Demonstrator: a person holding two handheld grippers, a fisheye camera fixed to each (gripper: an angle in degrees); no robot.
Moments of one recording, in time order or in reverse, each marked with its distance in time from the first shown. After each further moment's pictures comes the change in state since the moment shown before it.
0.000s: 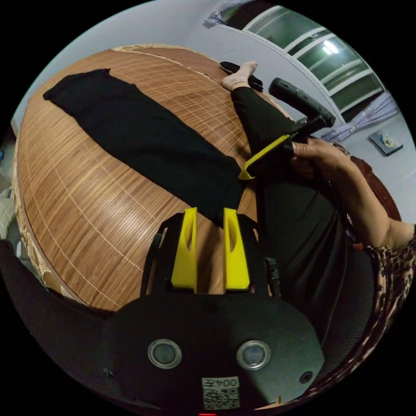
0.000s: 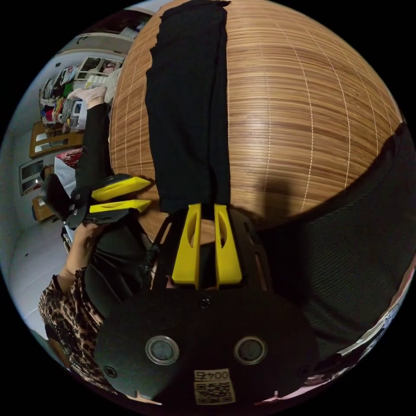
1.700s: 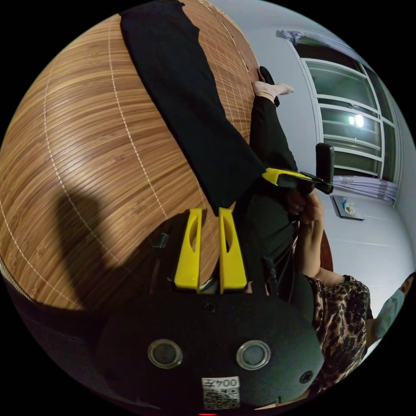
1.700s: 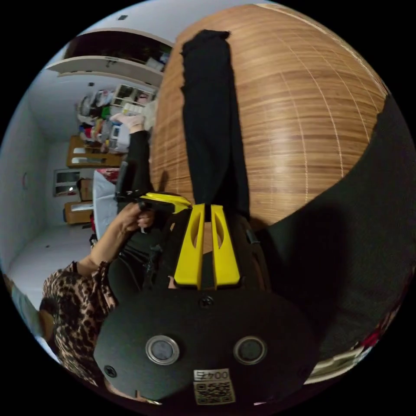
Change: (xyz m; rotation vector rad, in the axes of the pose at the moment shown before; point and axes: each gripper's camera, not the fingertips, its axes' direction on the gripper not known) left arm -0.099 -0.001 0.089 -0.127 0.396 -0.308; right arm 0.082 0.086 -0.019 0.240 -0.318 -0.085
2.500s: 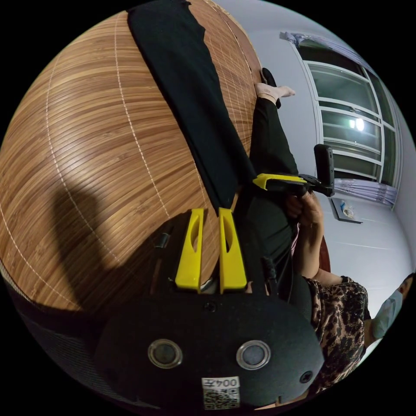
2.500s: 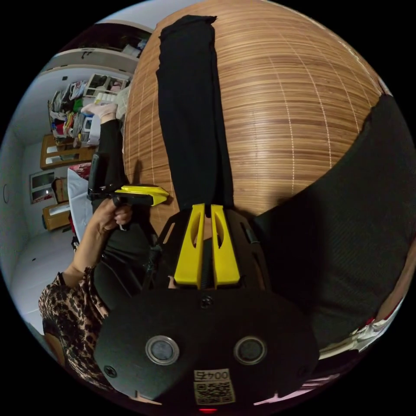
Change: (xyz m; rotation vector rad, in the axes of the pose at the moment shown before) left arm 0.000 0.001 0.033 -0.003 0.011 -0.012; right arm -0.012 -0.017 0.030 -0.137 0.225 0.104
